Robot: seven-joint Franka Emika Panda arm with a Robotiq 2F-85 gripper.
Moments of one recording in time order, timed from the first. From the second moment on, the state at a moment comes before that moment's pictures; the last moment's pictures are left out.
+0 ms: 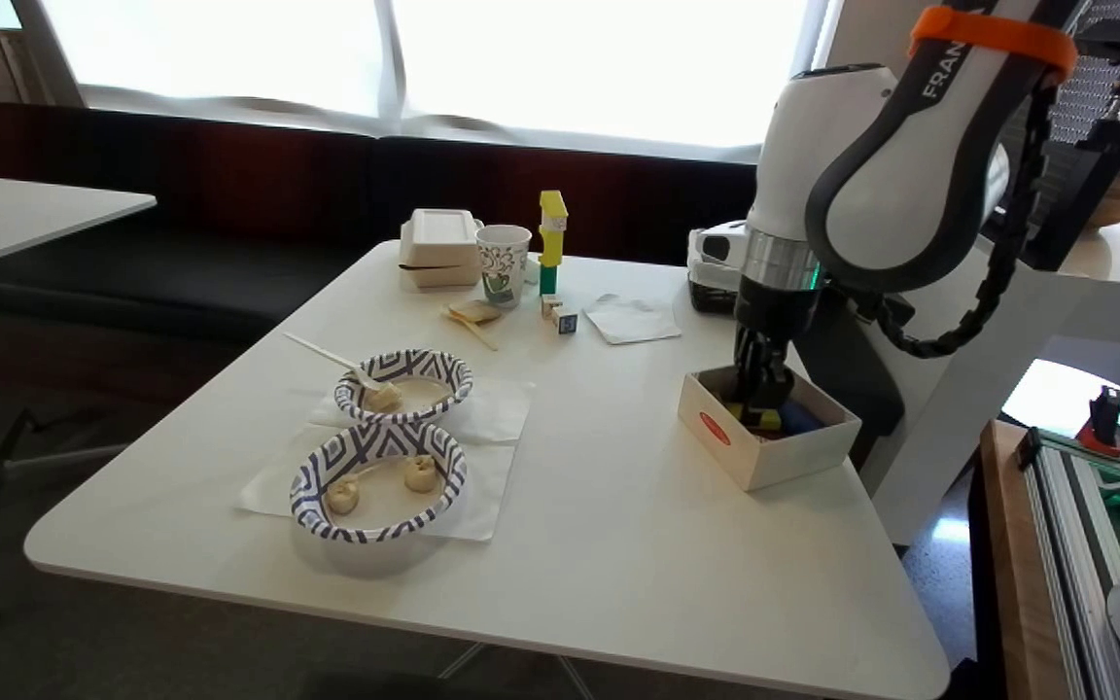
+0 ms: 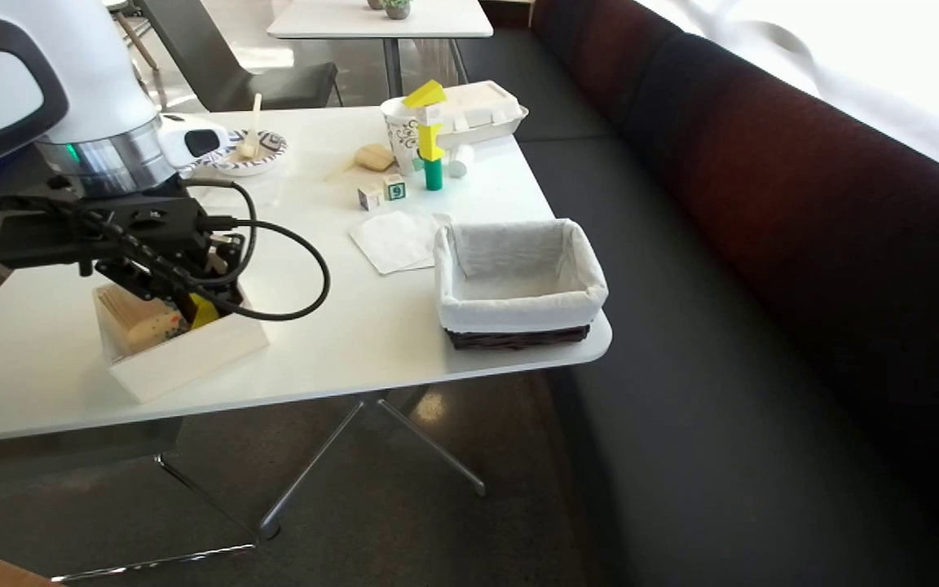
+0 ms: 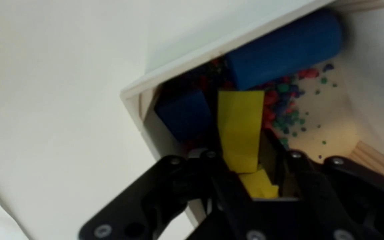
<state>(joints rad) -0.23 0.25 -0.09 -2.74 -0.16 2.99 -0.69</state>
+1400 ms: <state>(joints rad) -0.25 -0.06 -0.14 -2.72 -0.03 2.70 -0.67</state>
